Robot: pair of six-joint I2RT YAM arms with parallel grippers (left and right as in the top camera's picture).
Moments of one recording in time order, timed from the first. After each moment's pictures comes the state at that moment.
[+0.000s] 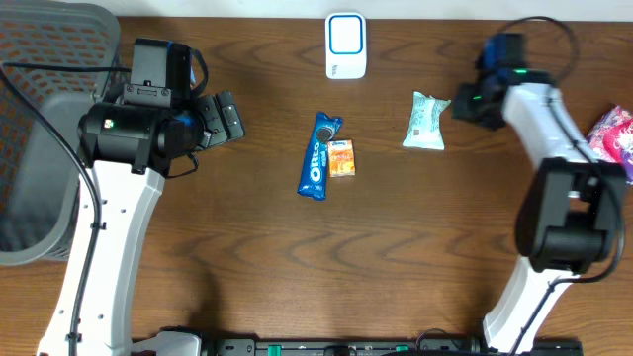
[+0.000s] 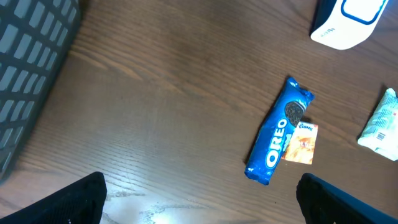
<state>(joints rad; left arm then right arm) -0.14 1.45 1.58 -1.18 -0.02 -0.45 -0.09 2.08 1.61 -0.70 -0.17 0.22</state>
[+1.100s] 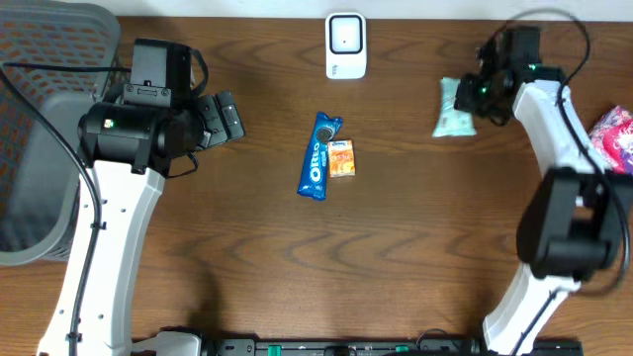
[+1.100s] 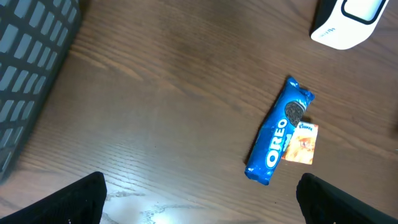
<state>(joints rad) -0.14 1.45 1.58 -1.18 -0.02 -0.45 -0.03 2.00 1.64 -0.74 -0.06 0.15</state>
